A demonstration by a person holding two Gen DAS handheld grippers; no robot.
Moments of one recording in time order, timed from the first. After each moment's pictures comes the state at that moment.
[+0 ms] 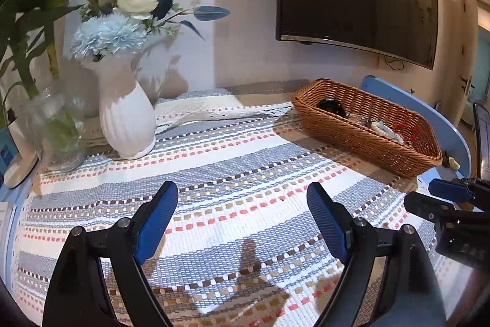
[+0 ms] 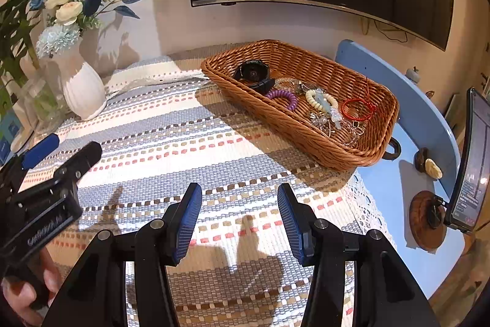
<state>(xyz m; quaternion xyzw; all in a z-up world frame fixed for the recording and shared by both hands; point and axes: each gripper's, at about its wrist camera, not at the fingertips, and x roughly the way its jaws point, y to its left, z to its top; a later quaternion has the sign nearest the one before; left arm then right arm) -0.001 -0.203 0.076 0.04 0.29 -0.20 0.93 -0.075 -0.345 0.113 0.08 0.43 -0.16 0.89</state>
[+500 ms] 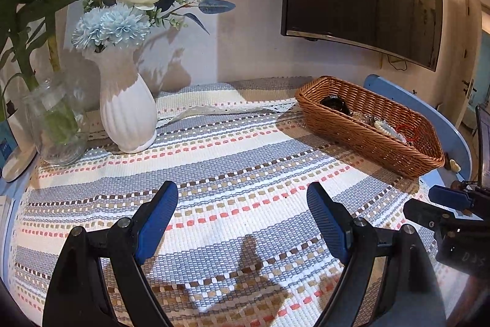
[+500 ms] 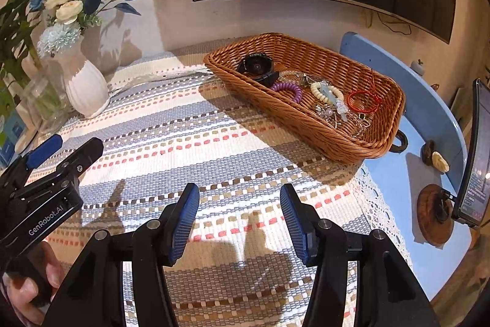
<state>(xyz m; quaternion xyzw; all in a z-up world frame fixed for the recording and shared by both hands) 0.003 -0.202 0.072 0.04 0.30 -0.20 0.93 -0.074 -0.344 0.108 0.09 0.44 -0.15 0.88</state>
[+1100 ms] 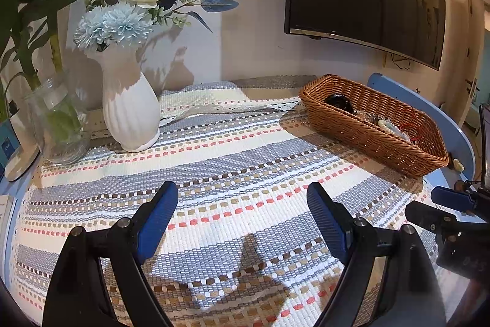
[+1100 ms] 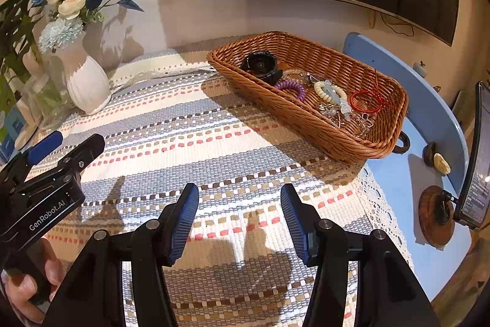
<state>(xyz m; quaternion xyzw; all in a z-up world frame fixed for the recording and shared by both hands) 0.002 -0.204 0.072 0.04 0.30 -0.19 0.93 -0.073 -0.343 0.106 0.08 0.44 -0.15 0.88</state>
